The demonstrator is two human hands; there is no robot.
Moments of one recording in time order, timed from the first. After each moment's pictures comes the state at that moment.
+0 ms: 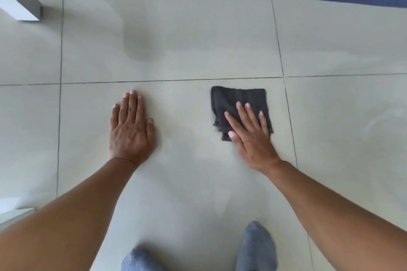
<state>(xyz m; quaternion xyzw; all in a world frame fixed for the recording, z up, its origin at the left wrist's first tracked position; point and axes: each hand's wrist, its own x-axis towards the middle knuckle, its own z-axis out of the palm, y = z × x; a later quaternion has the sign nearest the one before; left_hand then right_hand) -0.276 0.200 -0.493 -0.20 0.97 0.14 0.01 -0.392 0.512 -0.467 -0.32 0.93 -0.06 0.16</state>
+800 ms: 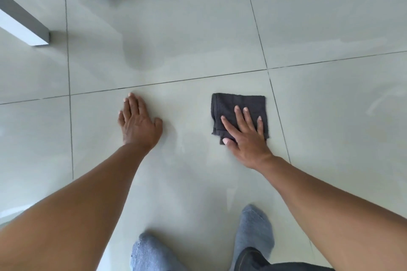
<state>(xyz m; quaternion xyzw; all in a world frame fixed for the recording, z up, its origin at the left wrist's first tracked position) -0.304 0.221 -0.457 -0.30 0.93 0.19 0.15 -0.367 0.526 -0.452 -0.25 0.93 -0.05 0.25</state>
